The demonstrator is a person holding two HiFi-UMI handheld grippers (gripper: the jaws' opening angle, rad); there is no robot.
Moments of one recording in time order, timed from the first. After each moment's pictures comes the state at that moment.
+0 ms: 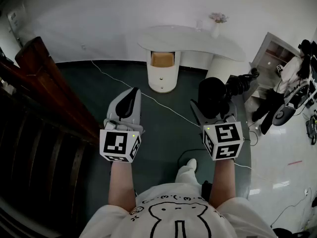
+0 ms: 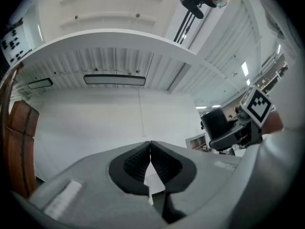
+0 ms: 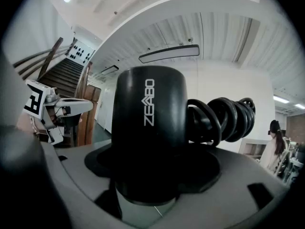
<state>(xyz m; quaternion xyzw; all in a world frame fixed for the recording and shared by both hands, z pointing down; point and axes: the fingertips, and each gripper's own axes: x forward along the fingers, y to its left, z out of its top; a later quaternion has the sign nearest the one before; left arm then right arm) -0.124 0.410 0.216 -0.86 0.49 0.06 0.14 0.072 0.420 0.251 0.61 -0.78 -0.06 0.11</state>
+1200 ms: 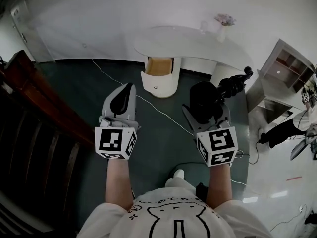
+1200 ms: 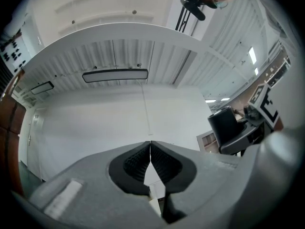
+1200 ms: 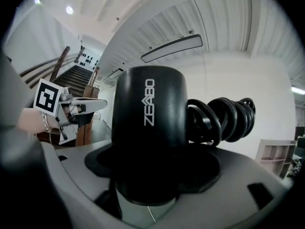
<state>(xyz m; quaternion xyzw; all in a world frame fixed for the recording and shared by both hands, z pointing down) -0.032 0.271 0.210 -0.82 0.54 0.05 0.15 0.148 0.284 0.262 0.54 -0.83 -0.06 0.10</state>
